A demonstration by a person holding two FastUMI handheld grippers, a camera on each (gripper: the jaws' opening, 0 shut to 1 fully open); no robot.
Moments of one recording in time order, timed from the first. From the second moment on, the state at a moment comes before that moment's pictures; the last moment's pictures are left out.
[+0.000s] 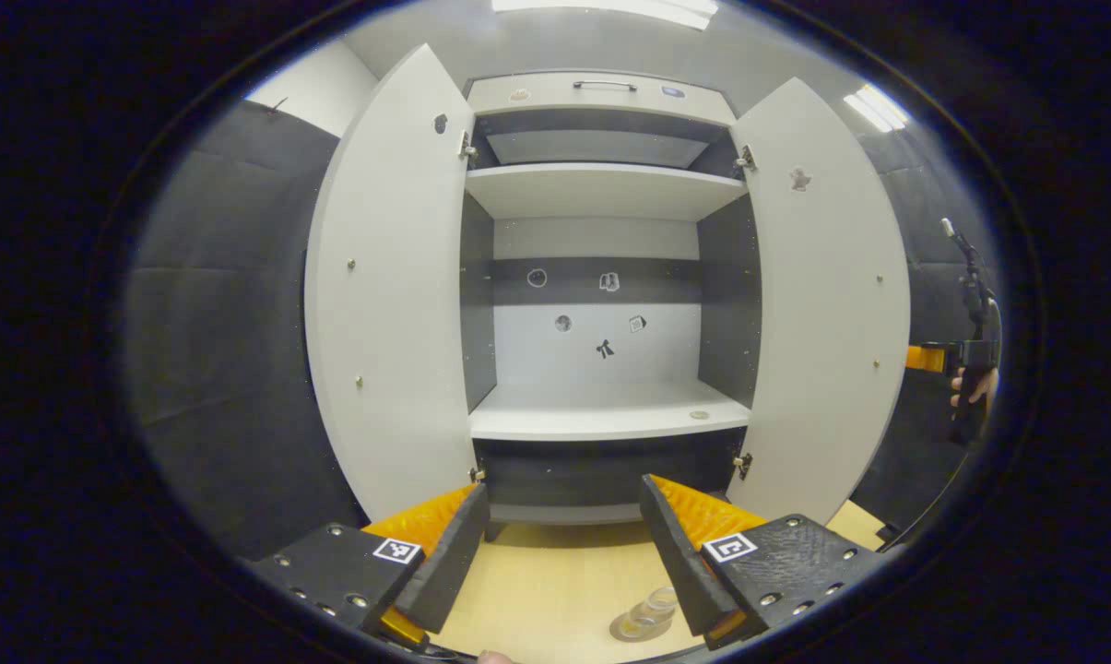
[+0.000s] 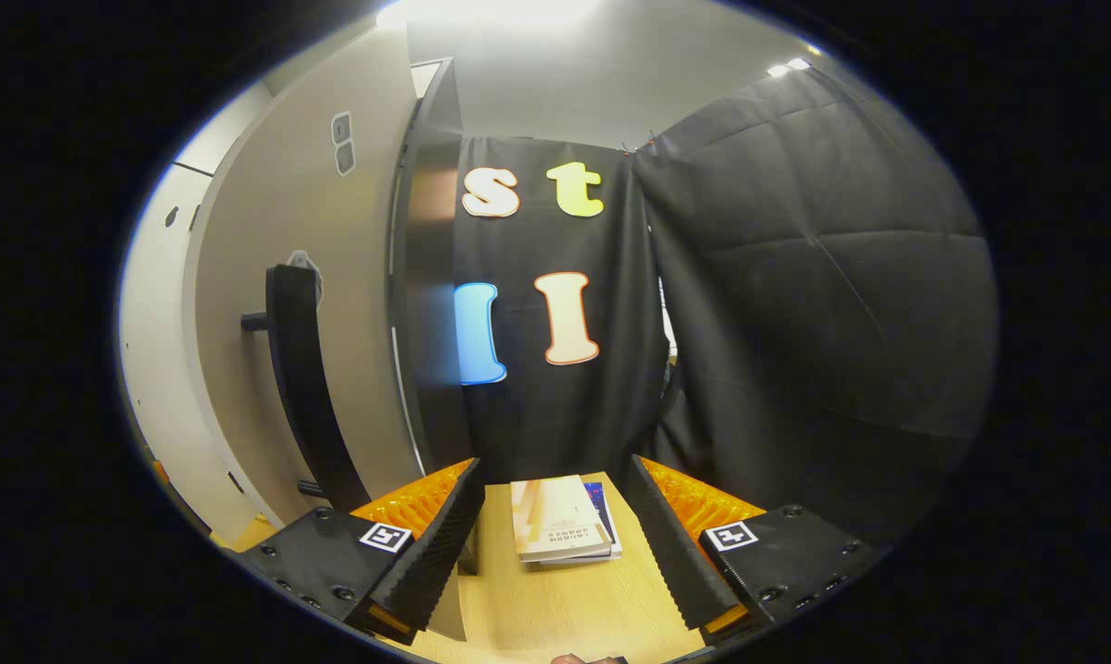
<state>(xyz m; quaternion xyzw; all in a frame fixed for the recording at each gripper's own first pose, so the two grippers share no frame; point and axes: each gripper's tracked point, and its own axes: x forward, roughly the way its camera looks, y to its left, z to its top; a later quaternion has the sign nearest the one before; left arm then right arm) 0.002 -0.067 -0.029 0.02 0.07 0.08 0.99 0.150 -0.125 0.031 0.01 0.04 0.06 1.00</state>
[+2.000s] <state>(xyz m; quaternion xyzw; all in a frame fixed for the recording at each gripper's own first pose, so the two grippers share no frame) -0.036 0.056 -0.007 0.02 0.04 0.16 0.99 0.134 0.110 0.064 -0.08 0.03 0.25 0.97</state>
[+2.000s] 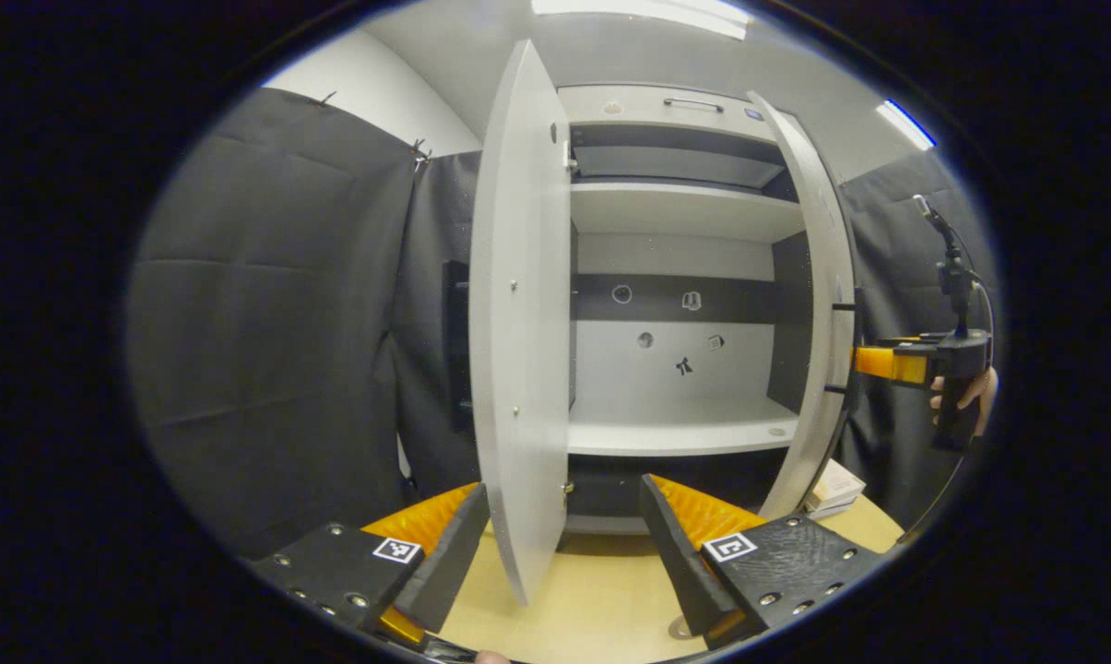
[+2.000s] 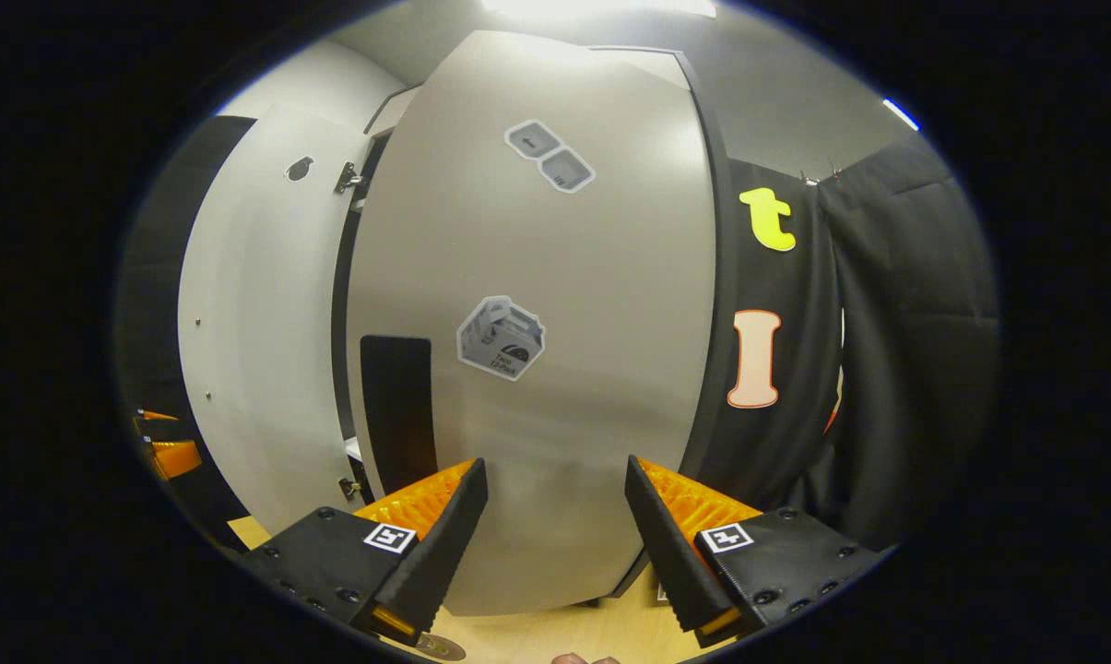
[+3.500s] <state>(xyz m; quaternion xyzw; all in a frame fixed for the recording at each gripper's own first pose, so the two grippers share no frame) 0.053 0.278 0.078 0.04 -0.02 0.08 1.00 0.128 0.098 0.076 0.00 0.08 0.10 0.99</state>
